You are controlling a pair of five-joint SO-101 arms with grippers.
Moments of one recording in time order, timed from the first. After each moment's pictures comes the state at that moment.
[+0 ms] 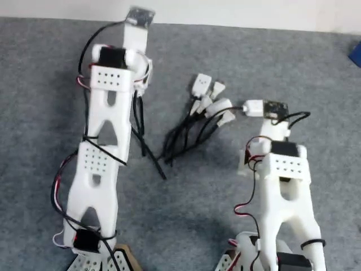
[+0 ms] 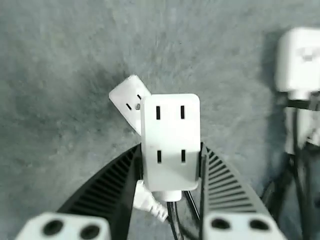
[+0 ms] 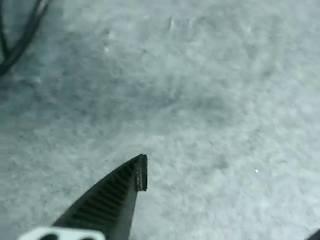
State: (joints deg) left arm 2.7 55.7 -85.8 100.7 -6.7; right arm 1.2 -28.0 46.5 66.4 1.2
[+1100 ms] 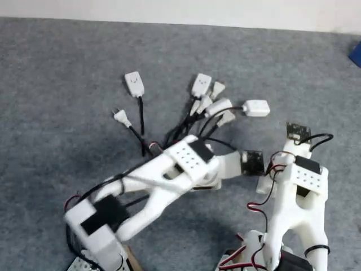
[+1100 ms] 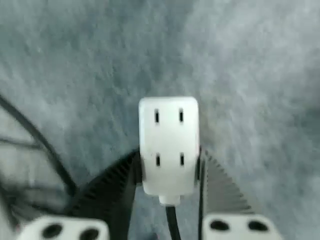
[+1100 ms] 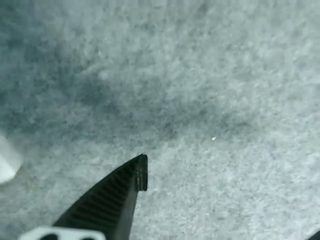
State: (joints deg) left arm 44.4 10.6 19.0 60.2 -38.4; right arm 16.0 -28.3 55.7 62.8 9.5
